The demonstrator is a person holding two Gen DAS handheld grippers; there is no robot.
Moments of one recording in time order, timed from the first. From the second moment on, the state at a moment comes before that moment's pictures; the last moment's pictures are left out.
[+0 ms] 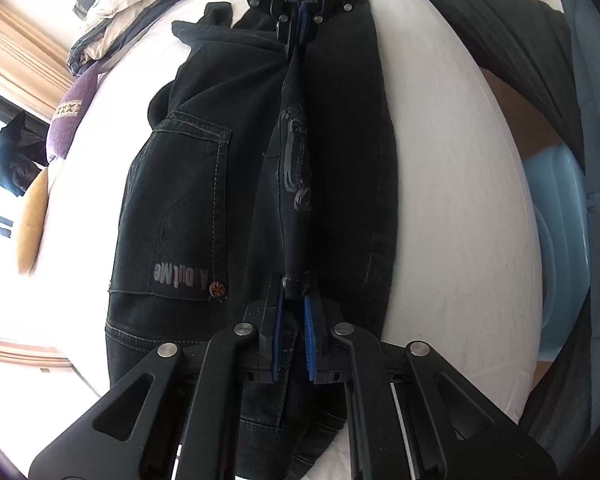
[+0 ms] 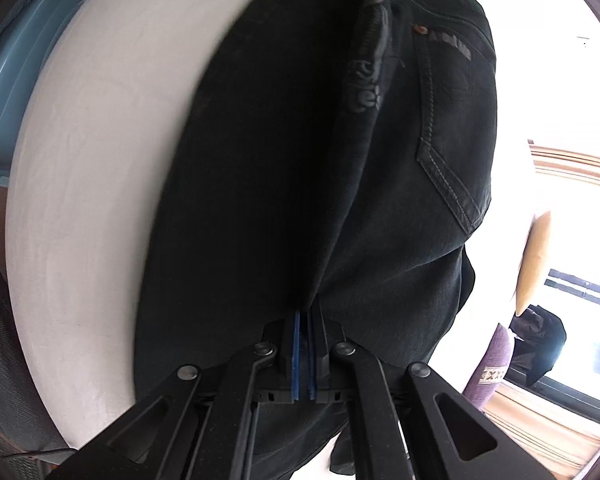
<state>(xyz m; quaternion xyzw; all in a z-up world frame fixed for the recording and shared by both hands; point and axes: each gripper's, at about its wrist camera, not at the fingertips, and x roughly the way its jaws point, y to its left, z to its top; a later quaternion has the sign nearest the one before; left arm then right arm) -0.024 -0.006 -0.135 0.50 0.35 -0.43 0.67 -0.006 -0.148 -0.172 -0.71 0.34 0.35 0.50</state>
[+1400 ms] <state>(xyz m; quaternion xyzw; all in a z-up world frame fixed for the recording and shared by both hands) -0.063 0.048 -0.130 0.47 0.39 -0.34 0.71 0.013 -0.116 -0.179 -0.62 0.38 0.28 0.63</state>
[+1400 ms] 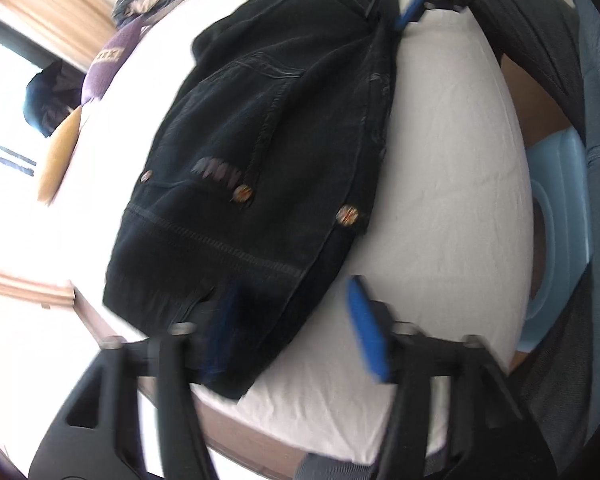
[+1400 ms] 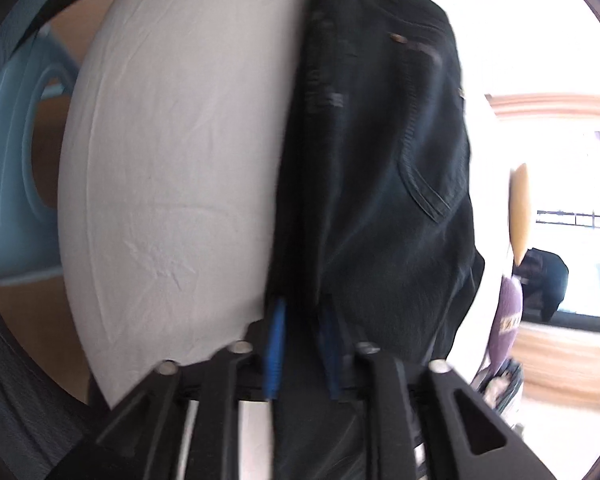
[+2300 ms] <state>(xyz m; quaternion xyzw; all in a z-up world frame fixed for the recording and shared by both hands) 0.087 -0.085 -0.109 0.19 0.48 -0.30 0.80 0.171 -0.382 -0.086 0.16 0.40 0.05 0.90</state>
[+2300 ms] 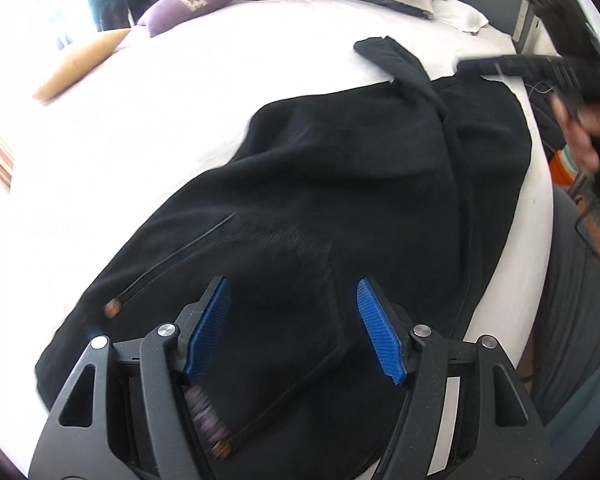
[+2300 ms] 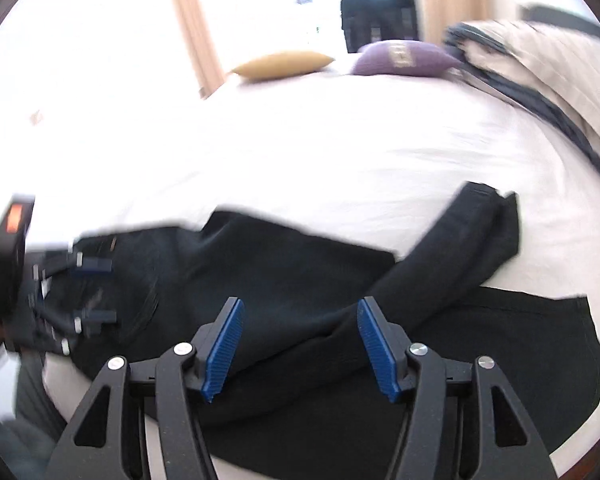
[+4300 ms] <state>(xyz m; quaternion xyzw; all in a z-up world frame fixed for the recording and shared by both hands) 0.114 -0.065 -0.137 0.13 0.53 -0.24 0.80 -0.024 -0.595 -0.154 0.58 0.20 -0.21 0.76</state>
